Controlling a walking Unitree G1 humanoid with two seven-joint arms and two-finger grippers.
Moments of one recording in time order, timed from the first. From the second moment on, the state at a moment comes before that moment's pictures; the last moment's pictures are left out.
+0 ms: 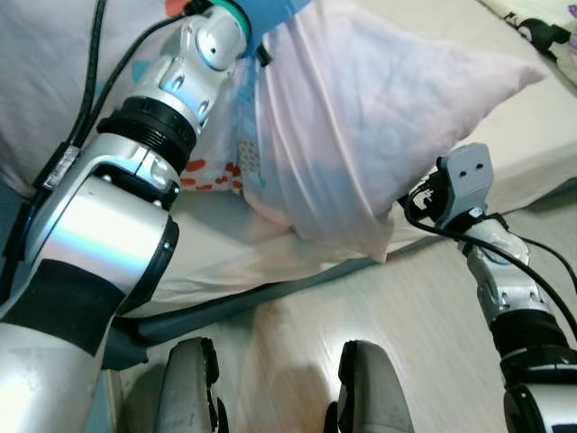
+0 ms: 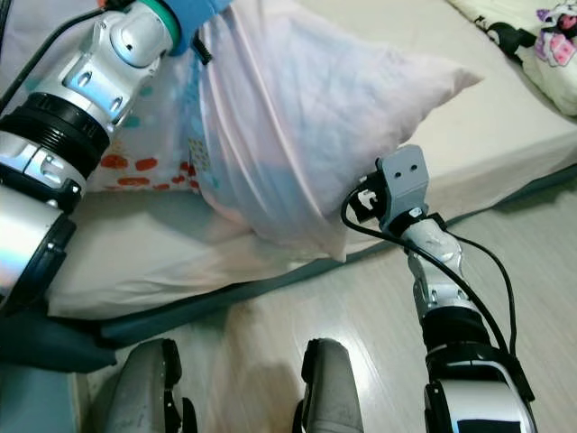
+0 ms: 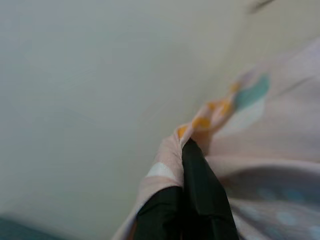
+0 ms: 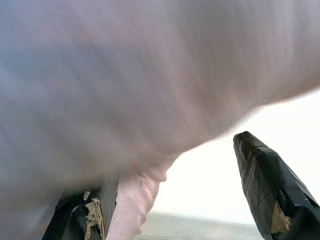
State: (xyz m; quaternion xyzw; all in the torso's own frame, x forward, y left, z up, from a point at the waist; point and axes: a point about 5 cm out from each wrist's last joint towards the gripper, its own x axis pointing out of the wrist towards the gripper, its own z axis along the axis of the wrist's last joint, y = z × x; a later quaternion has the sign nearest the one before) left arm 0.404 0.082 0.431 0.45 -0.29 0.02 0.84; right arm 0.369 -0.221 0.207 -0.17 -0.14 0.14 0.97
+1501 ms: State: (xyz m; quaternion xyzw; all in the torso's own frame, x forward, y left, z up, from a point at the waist) left arm 0.382 0.035 0.446 0.76 -0.46 0.07 0.46; right arm 0.365 -0.215 0.195 -0.16 -0.13 0.15 0.97
